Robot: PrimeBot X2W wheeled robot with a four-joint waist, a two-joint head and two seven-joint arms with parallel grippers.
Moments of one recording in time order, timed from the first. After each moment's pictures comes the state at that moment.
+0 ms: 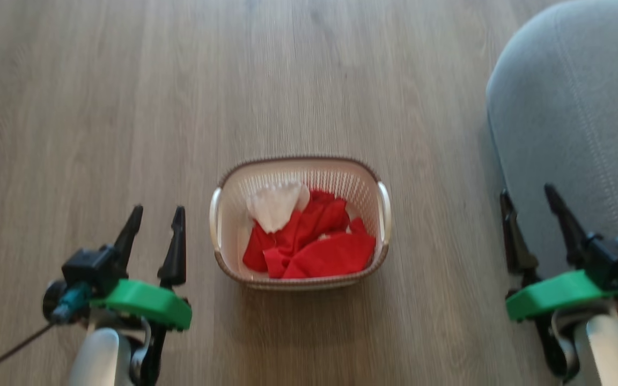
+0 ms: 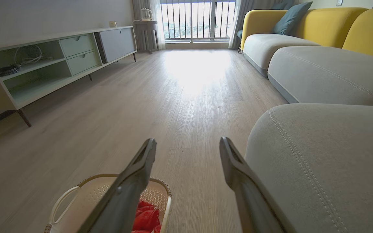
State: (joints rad) left arm -0.12 0.04 -0.03 0.25 -0.22 -0.12 -0.25; right arm -0.07 -0.13 -0.01 0.15 0.17 0.13 -0.25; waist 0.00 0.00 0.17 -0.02
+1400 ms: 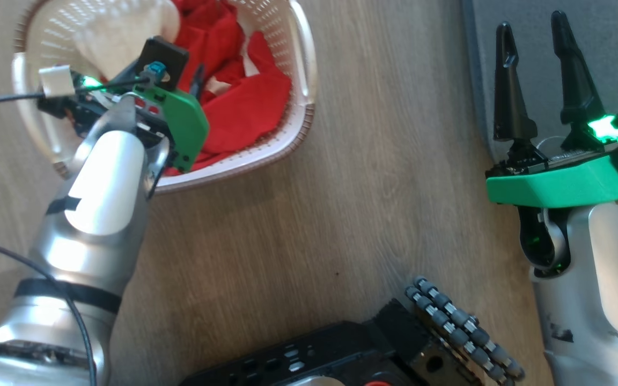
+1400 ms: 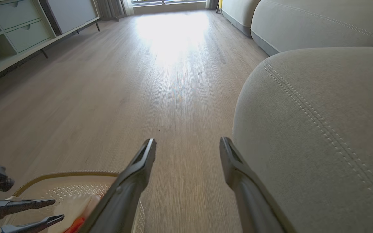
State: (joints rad) left arm -0.87 0.10 -0.31 0.75 0.07 -0.07 0.04; right arm -0.42 -0.06 0.06 0.00 0.25 0.13 -0.25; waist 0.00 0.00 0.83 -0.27
